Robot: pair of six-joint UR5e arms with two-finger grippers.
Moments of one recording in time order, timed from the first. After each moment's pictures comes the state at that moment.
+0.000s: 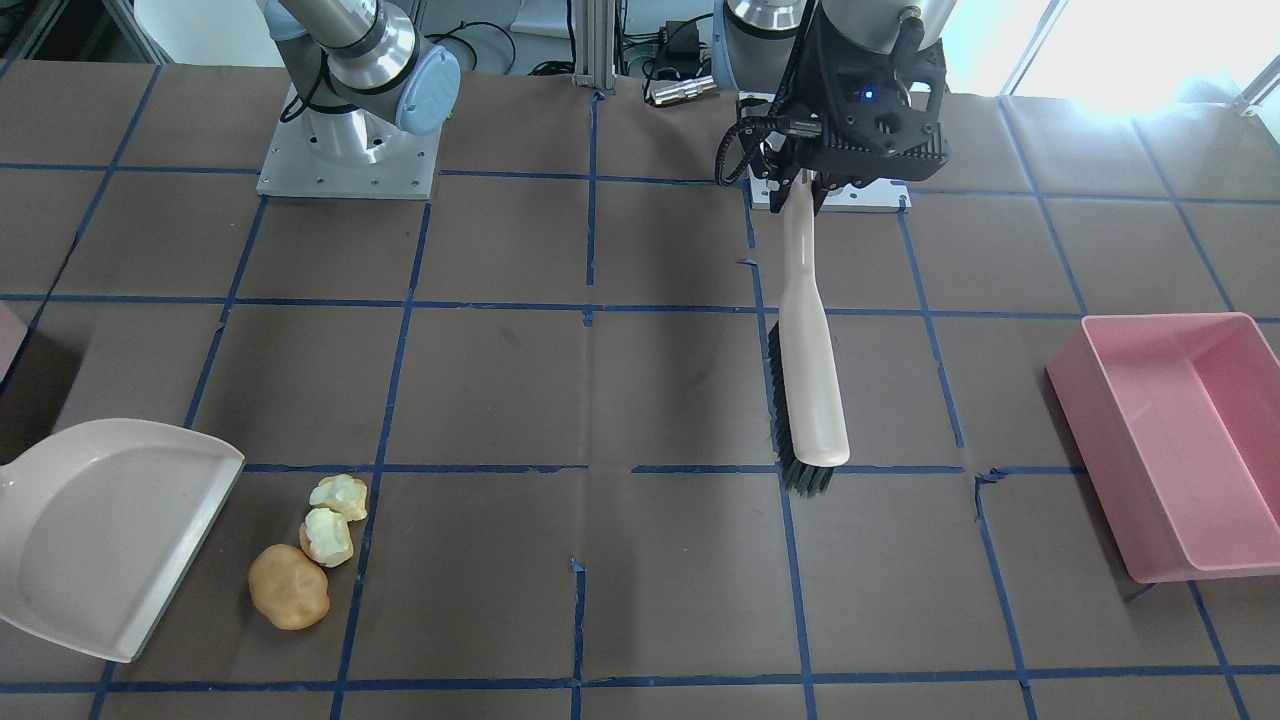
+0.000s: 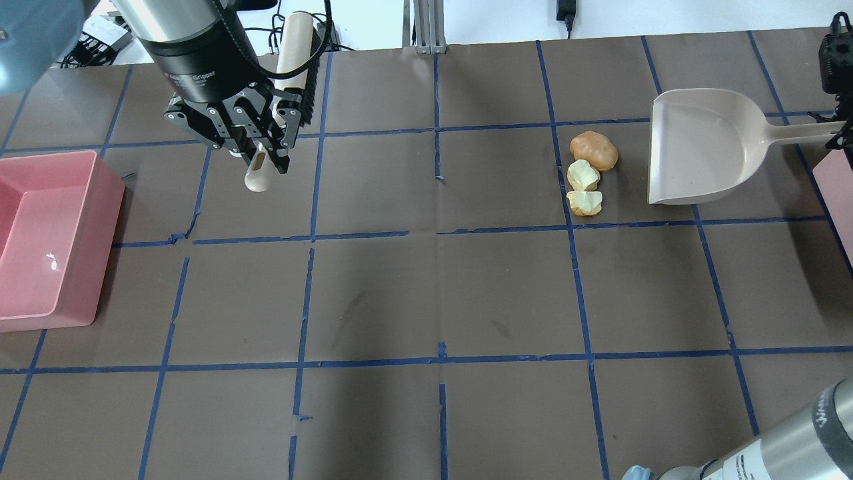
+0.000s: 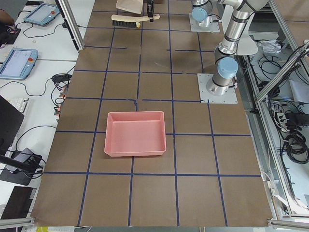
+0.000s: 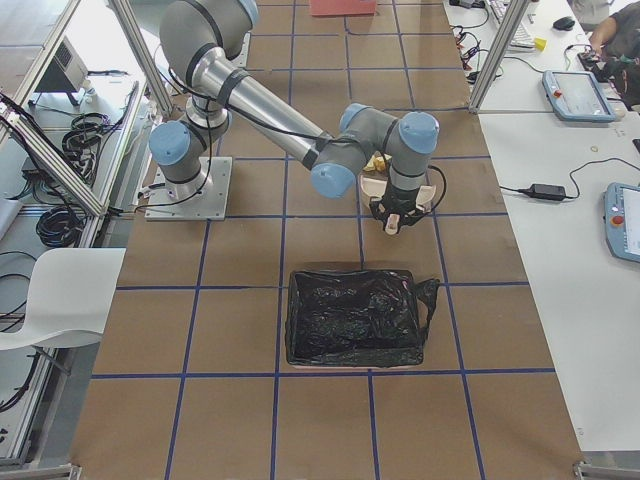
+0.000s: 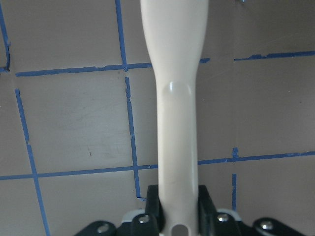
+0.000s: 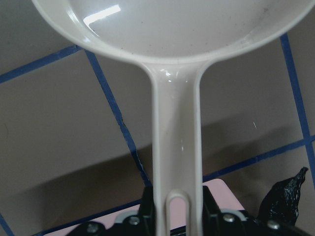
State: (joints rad) left arm -1.69 -1.62 -1.37 -1.81 1.53 -0.07; right arm 1.00 -1.15 1.47 -1.96 -1.67 -1.95
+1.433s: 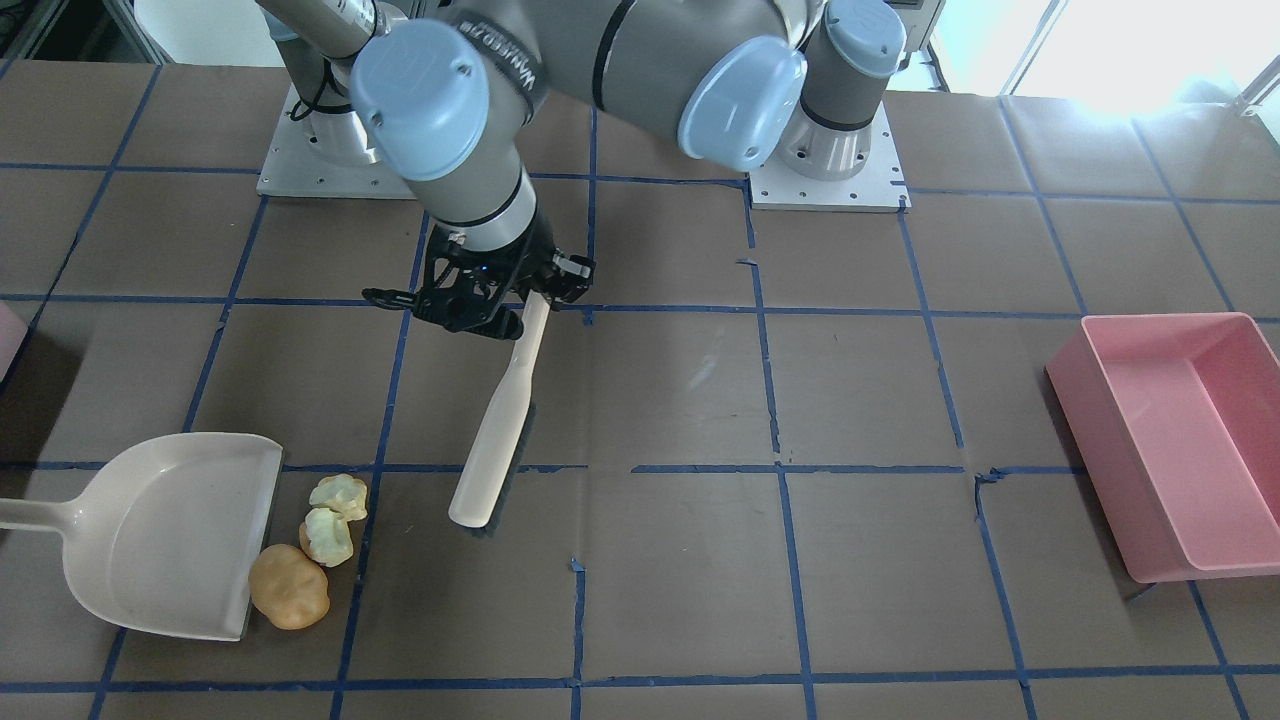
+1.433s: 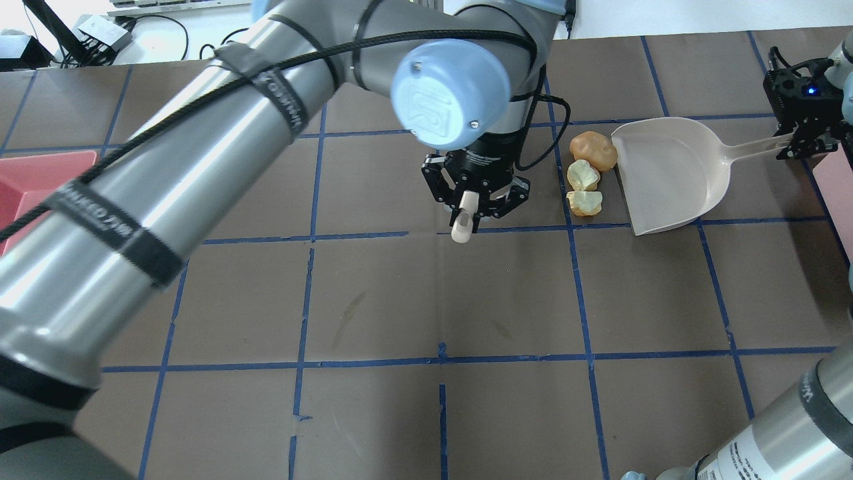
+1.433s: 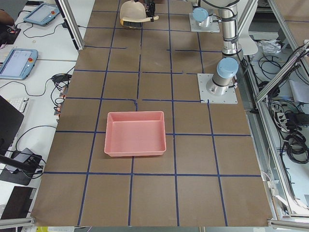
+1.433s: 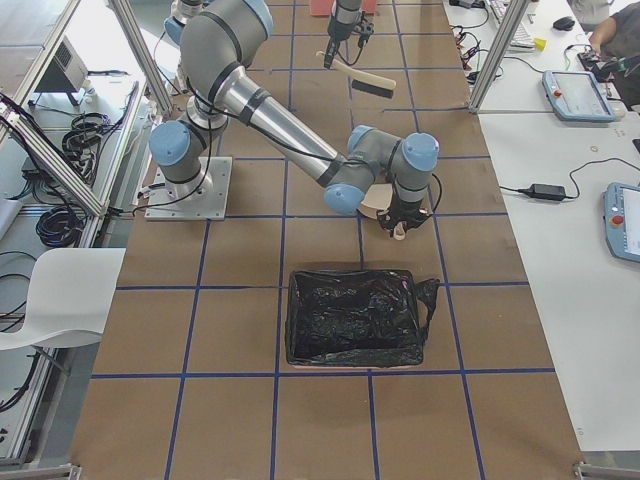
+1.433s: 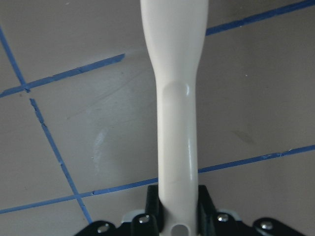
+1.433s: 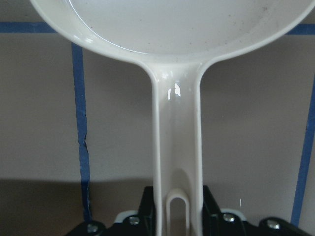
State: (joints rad) left arm -2.14 -2.11 -1.11 -1.81 1.60 -0.27; right arm 1.06 -1.06 1.51 -2.08 -1.62 -2.10
